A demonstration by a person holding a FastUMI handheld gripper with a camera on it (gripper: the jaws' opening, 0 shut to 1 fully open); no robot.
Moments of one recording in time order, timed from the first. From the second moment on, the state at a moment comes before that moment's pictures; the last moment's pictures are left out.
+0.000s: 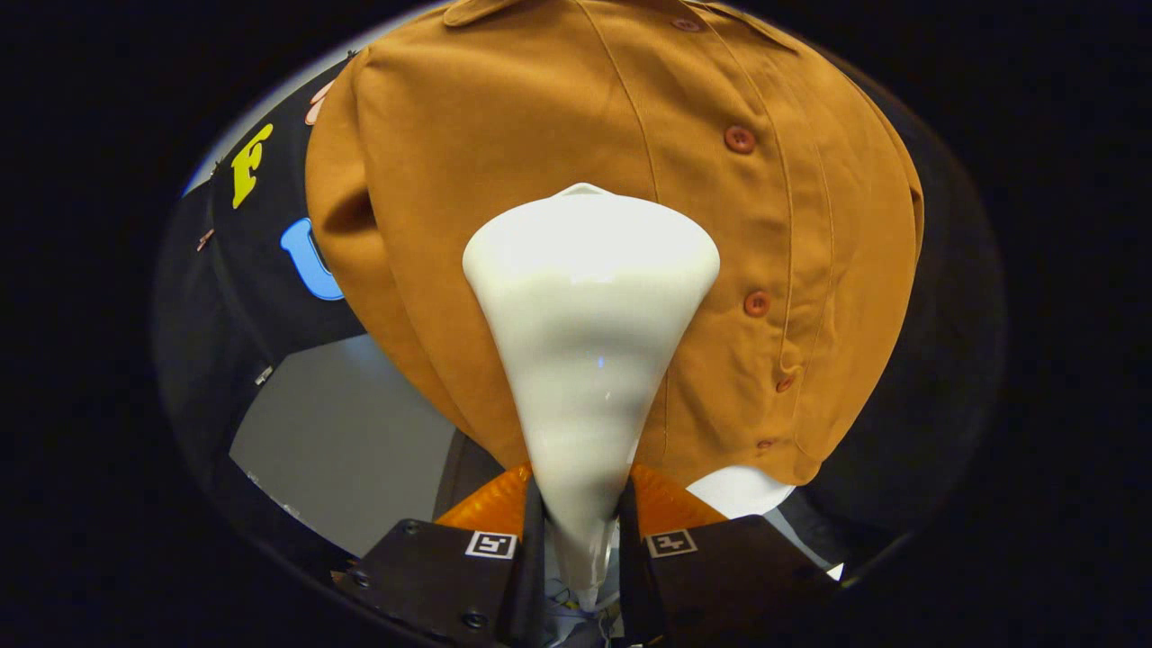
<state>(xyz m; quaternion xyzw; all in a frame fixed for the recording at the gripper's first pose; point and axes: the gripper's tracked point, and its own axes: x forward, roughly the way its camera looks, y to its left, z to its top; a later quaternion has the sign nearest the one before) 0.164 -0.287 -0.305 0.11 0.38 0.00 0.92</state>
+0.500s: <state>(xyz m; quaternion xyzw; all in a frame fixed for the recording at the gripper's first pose) 0.120 -0.277 -0.370 0.11 0.46 -0.01 0.88</state>
